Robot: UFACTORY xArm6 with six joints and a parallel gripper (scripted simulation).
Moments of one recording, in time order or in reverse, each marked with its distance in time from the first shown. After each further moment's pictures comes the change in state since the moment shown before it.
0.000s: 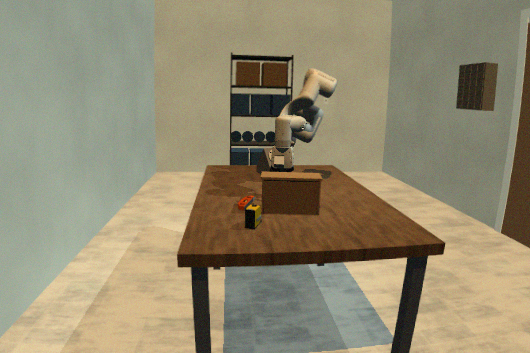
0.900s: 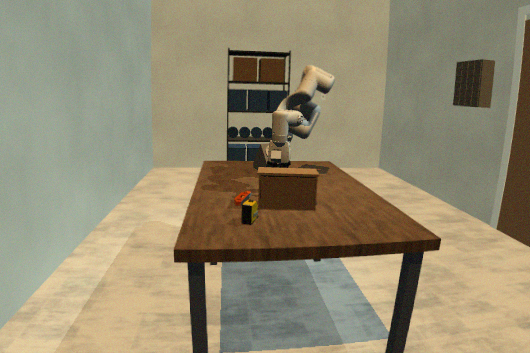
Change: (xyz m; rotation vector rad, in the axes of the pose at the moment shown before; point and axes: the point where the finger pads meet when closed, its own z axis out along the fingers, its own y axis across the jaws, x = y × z) arm -0.001 0.000 -0.005 0.000 0.000 0.000
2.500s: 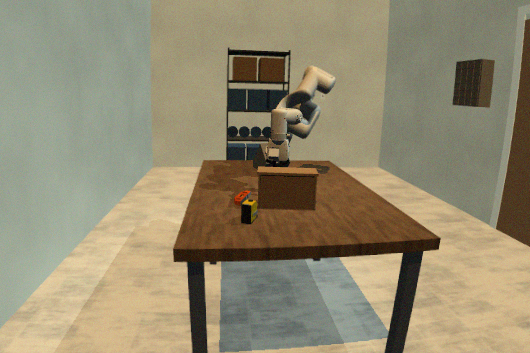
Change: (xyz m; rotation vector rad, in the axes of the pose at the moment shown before) arm -0.002 0.004 -0.006 0.000 0.000 0.040
